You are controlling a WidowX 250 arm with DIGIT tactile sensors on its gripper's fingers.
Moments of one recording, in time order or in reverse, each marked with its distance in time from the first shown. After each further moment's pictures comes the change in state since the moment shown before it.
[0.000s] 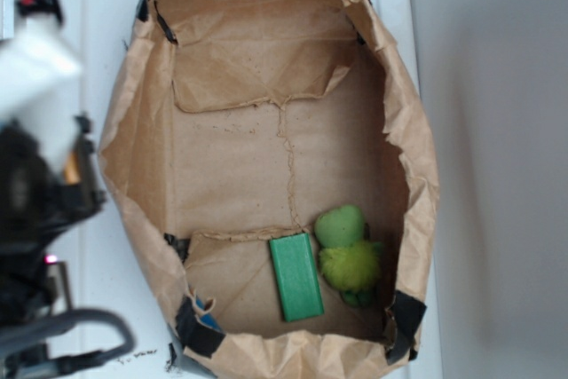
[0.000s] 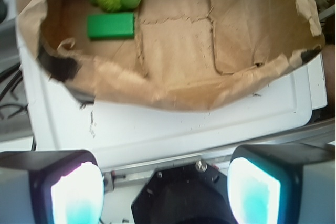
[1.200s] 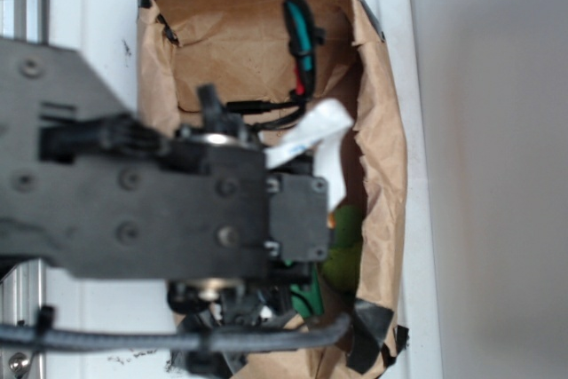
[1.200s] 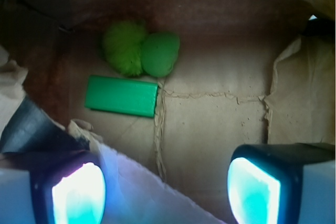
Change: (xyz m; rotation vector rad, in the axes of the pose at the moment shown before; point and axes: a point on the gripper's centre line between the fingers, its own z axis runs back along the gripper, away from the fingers) arm 0.077 -0.019 -0.082 -0.029 -0.083 -0.152
